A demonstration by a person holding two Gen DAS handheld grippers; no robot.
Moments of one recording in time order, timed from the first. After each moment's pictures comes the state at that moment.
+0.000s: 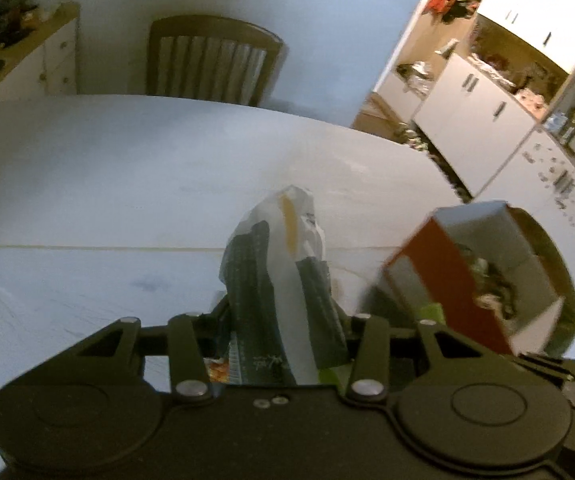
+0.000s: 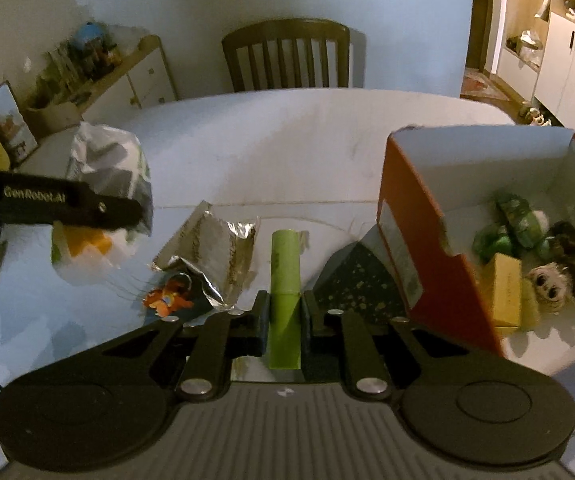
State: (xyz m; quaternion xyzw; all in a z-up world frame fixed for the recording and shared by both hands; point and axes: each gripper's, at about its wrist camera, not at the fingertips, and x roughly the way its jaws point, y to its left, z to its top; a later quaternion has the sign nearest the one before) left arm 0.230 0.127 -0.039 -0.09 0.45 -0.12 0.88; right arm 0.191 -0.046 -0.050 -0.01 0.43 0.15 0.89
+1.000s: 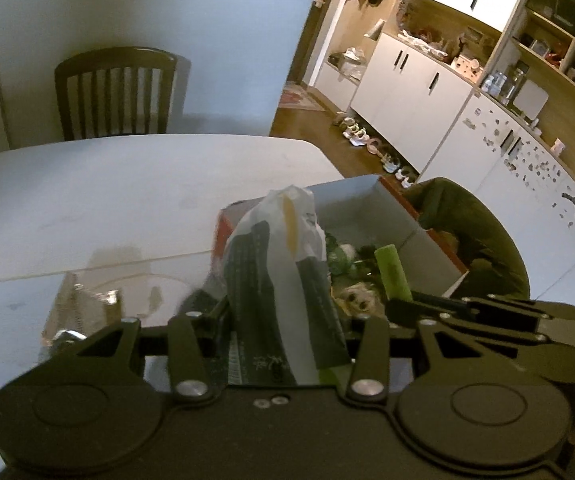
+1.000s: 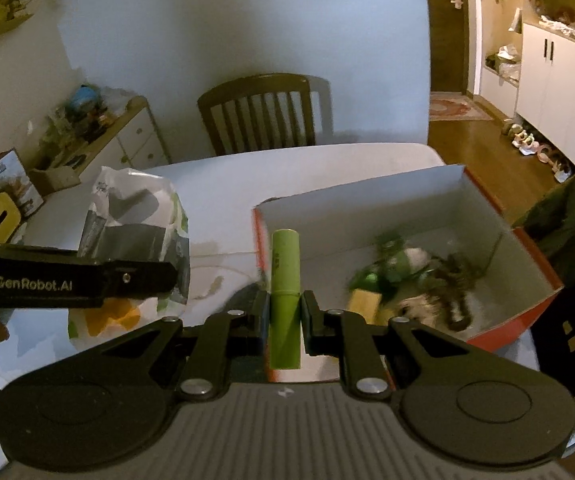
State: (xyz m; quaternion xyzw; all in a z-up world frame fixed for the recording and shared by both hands) left arm 0.194 -0.052 0.009 -0.04 0.42 -0.18 0.89; right arm 0.178 -0.202 0.015 0.03 0.38 0.15 0.91
